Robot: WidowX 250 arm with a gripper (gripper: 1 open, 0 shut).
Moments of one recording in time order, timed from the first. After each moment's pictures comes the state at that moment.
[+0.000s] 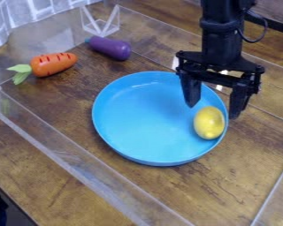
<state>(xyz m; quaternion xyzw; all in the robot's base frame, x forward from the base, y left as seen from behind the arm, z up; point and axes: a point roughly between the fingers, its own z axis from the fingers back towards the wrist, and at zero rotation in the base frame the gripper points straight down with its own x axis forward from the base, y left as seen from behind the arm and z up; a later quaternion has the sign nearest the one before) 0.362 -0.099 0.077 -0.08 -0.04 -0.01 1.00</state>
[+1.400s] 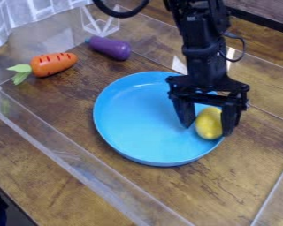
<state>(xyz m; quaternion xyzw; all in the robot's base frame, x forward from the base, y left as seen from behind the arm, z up) 0.355 -0.099 0.050 -0.14 -0.05 0.00 0.99</state>
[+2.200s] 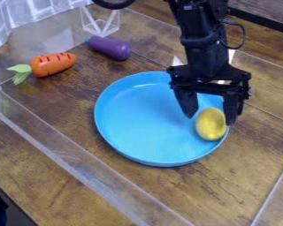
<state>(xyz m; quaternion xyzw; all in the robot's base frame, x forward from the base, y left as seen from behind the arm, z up) 0.360 -0.096 0.063 -0.15 -0.09 0.00 0.99</state>
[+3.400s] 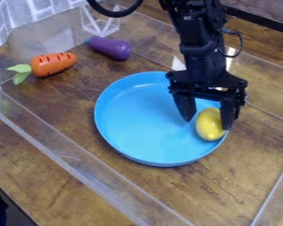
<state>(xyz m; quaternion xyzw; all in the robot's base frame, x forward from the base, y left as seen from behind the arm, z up) 0.363 -0.093 0.052 -0.13 -0.09 0.00 0.99</state>
